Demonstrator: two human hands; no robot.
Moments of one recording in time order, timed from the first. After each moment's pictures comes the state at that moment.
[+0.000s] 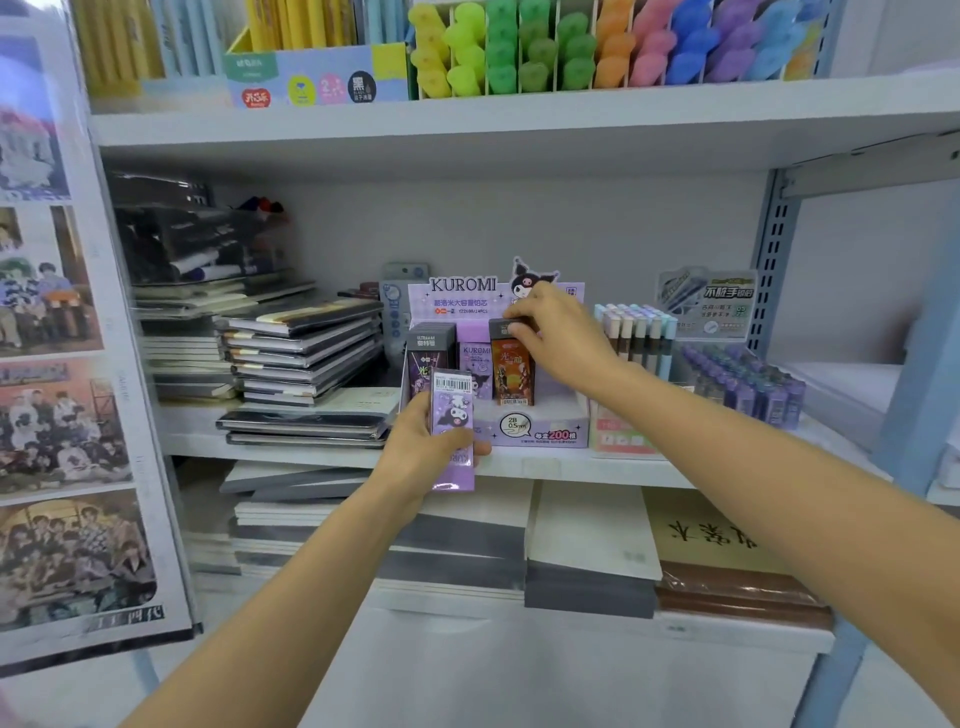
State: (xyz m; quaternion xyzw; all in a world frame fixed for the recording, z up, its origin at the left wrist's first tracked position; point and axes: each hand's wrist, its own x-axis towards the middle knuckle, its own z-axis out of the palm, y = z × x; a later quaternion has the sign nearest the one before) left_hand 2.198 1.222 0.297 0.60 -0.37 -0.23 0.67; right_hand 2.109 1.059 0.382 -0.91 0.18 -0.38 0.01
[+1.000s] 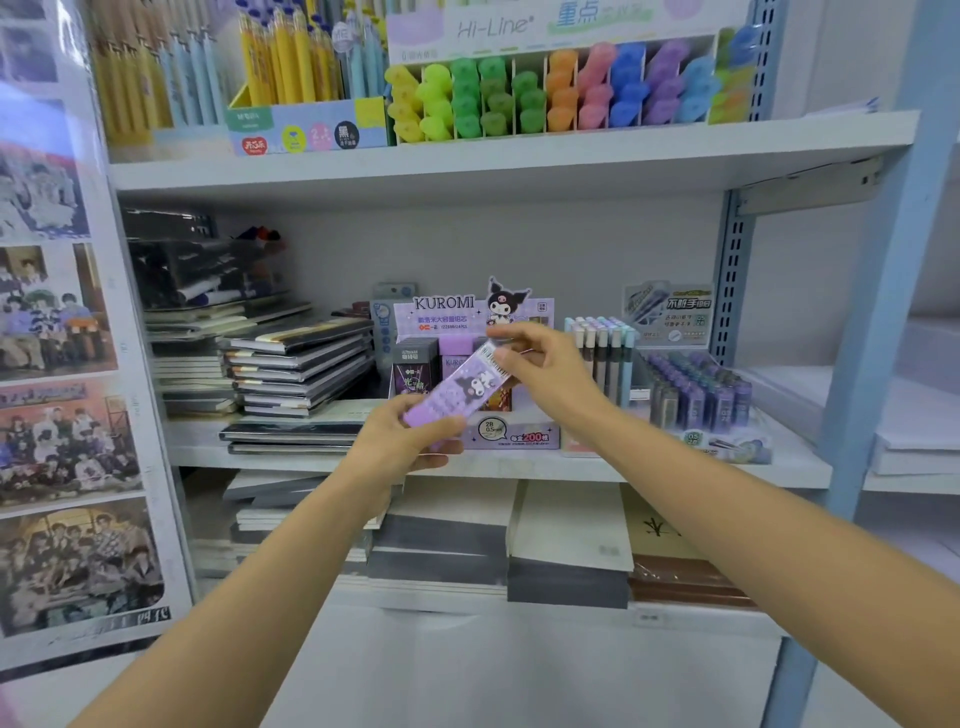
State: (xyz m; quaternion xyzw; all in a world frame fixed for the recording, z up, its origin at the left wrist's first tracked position) left_hand 2.180 1.244 0.324 0.61 -0.36 -0.25 0.66; right_hand 2.063 1.097 0.362 -0.79 0.09 -0.42 0.44
